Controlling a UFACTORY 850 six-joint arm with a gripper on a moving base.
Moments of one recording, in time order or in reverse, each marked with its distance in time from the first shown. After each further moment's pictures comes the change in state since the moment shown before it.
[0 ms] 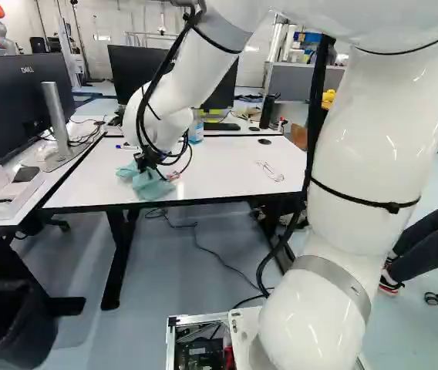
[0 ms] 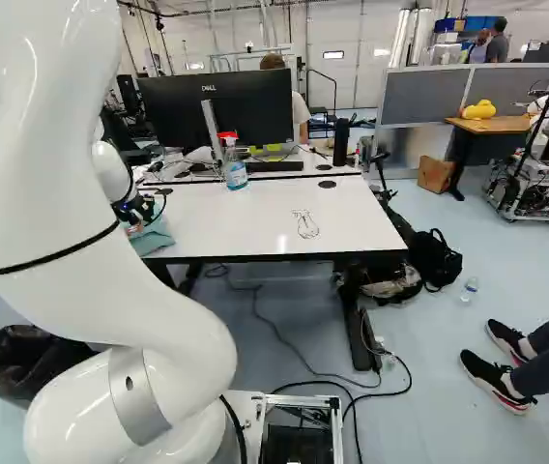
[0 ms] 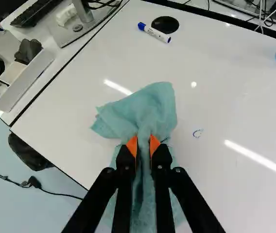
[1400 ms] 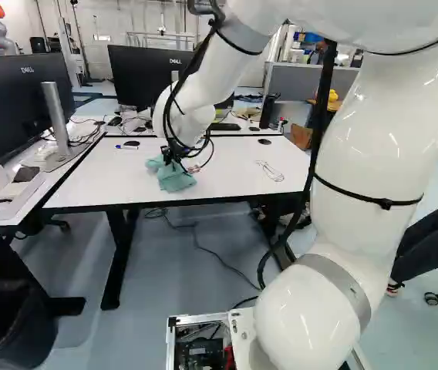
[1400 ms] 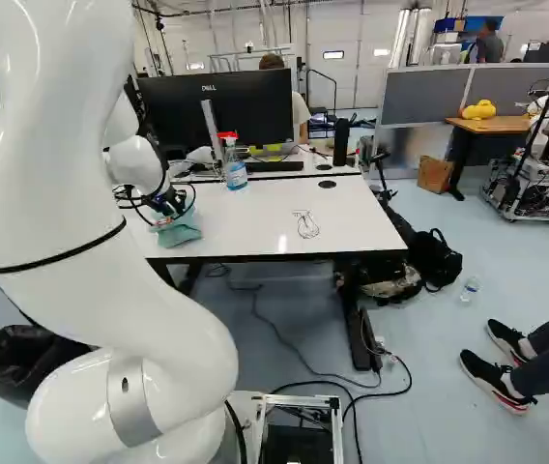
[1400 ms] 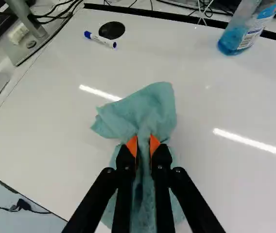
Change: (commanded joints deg) arm -10.4 -0.4 -0.4 0.0 0.0 0.0
